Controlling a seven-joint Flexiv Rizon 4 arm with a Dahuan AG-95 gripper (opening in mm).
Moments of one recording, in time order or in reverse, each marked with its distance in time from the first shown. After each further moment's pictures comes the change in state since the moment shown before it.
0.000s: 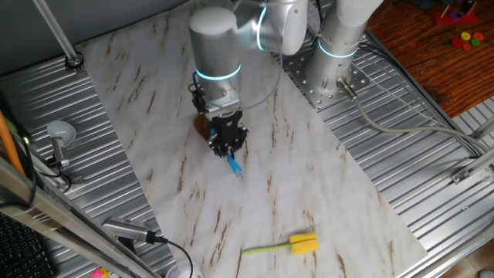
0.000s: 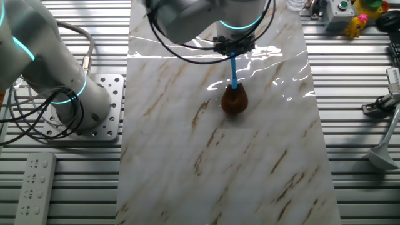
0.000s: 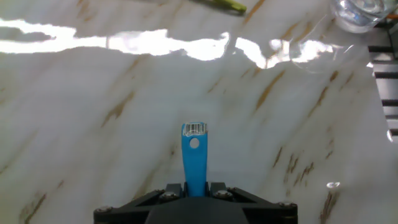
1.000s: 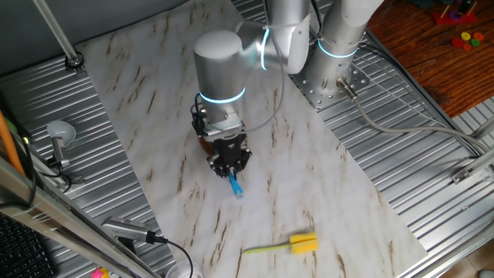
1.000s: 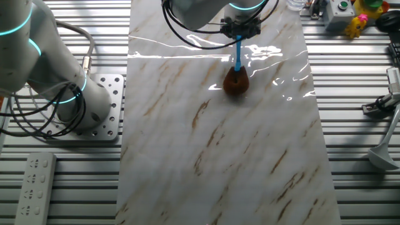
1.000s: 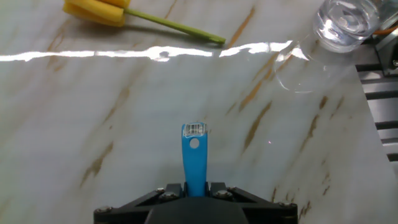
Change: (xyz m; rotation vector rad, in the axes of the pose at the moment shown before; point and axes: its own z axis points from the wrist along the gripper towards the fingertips) arm -0.049 -0.024 0.024 0.011 -0.019 0.075
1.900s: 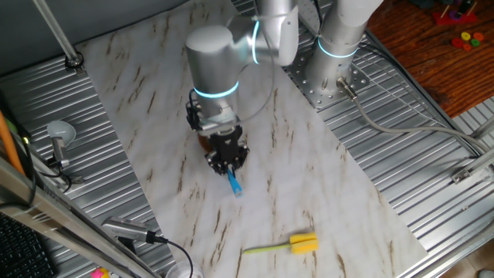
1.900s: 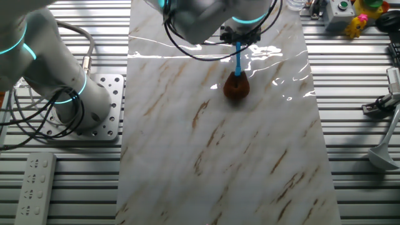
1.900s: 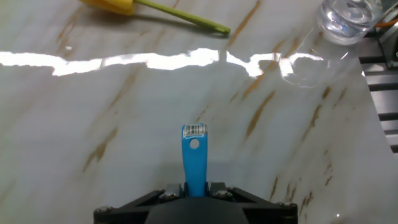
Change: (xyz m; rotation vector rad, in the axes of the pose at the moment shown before) arm 0.001 0.000 0.006 -0.013 -0.034 0.017
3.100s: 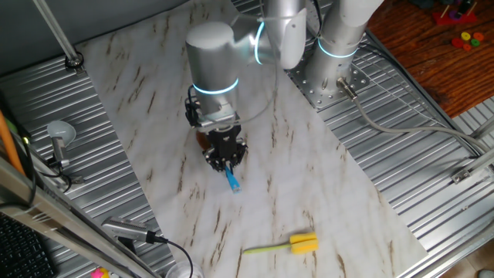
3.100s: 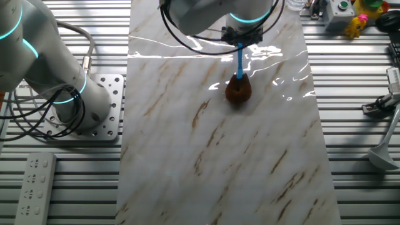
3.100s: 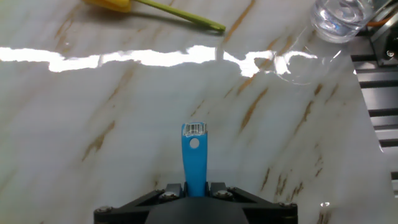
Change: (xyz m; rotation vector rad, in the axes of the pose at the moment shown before) arm 0.020 -0.003 -0.018 -0.002 -0.002 -0.034
